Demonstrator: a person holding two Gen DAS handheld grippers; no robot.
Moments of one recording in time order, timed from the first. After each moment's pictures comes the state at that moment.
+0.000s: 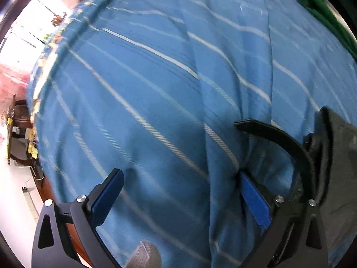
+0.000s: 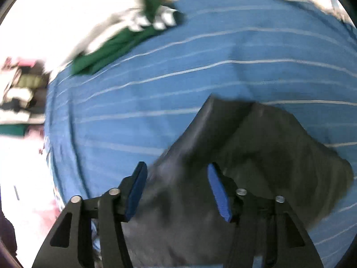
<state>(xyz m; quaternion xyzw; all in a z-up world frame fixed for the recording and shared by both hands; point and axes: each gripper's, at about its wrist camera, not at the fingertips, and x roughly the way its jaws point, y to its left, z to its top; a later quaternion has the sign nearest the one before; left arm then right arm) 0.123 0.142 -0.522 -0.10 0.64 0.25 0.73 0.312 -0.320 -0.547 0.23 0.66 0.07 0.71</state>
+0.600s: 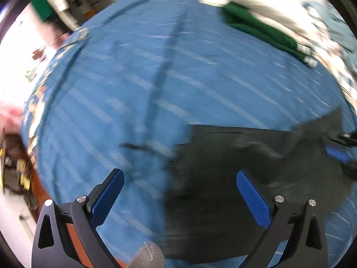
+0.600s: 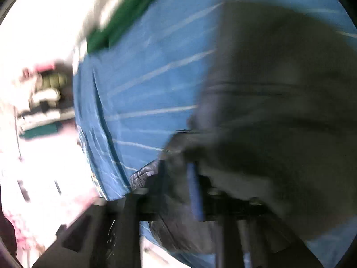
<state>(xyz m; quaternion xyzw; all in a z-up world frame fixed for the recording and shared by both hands) 0.168 -0.006 -0.450 -0.06 0.59 0.13 0.79 0.286 -0.321 -0.587 0.37 0.67 0.13 0.63</state>
